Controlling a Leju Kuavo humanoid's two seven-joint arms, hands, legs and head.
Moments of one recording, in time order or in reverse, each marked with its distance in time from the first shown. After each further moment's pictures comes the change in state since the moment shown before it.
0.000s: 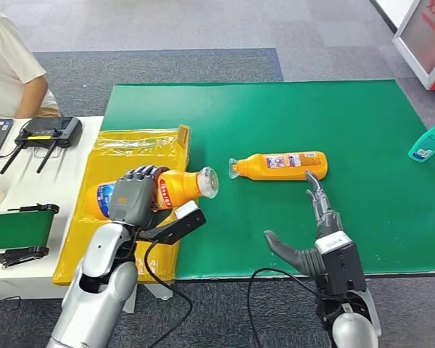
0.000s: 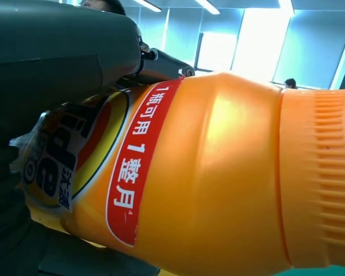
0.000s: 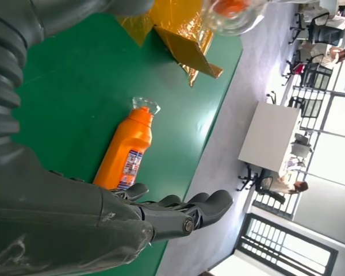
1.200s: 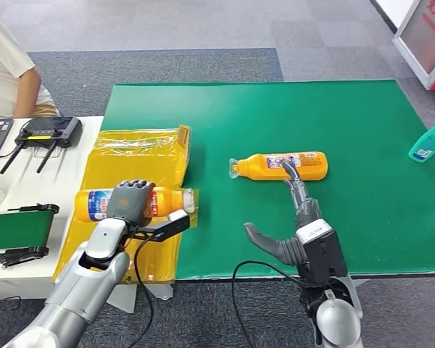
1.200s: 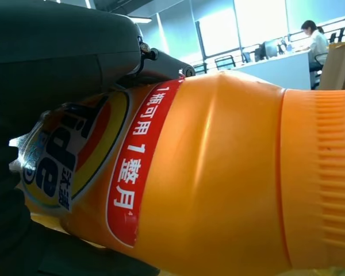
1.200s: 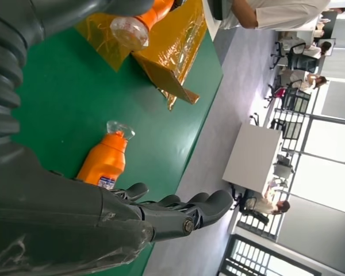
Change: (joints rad) left arm -0.188 0.149 -0.052 0.449 -0.066 0.034 0.086; right arm -0.079 -0.010 0.094 0.059 -0.034 -0.020 0.015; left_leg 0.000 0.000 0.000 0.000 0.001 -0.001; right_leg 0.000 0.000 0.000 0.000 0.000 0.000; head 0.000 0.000
